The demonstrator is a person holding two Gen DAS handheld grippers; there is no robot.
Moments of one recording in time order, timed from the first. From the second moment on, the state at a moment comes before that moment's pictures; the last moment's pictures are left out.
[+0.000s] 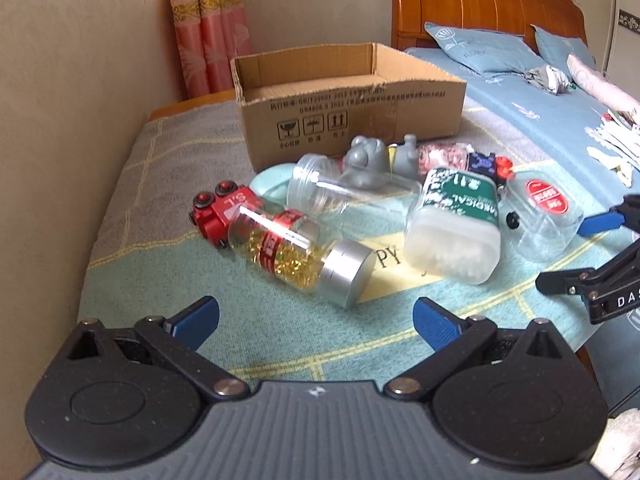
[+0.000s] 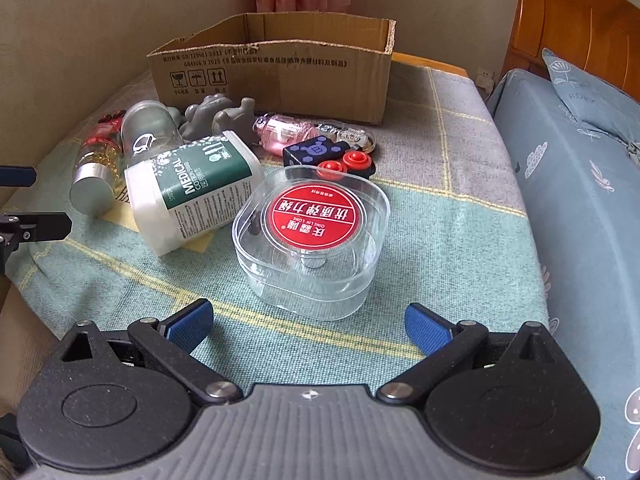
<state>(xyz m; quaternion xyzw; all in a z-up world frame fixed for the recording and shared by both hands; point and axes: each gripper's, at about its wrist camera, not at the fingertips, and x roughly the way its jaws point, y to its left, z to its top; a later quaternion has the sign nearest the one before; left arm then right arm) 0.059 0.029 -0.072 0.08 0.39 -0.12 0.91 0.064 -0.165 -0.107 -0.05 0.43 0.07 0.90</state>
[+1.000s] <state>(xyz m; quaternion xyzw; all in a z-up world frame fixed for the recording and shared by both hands) 0.101 0.048 -0.075 0.11 0.38 -0.20 0.90 0.065 -0.185 -0.113 -0.02 0.38 0.01 0.92</state>
